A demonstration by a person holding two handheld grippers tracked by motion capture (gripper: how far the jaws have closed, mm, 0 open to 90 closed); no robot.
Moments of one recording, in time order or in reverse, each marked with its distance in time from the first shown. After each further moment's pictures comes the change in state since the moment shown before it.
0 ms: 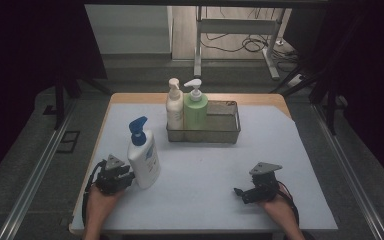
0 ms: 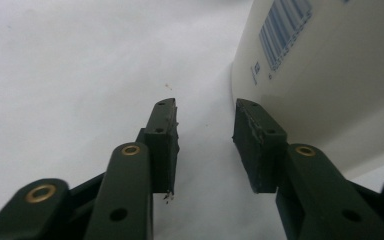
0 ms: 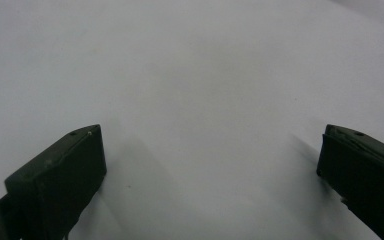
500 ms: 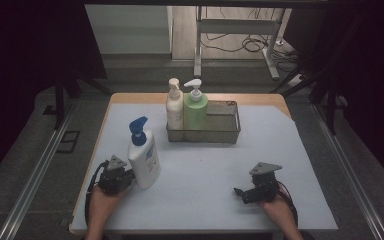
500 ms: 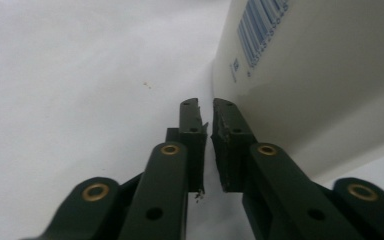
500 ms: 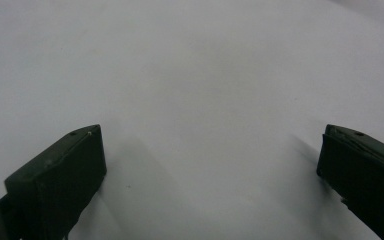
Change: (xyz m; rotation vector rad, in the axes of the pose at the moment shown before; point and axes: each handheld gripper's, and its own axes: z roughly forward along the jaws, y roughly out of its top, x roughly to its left) left arm -0.005 0.000 0.003 0.009 -0.049 -0.004; right arm 0.000 0.000 0.000 0.000 -0.001 -0.001
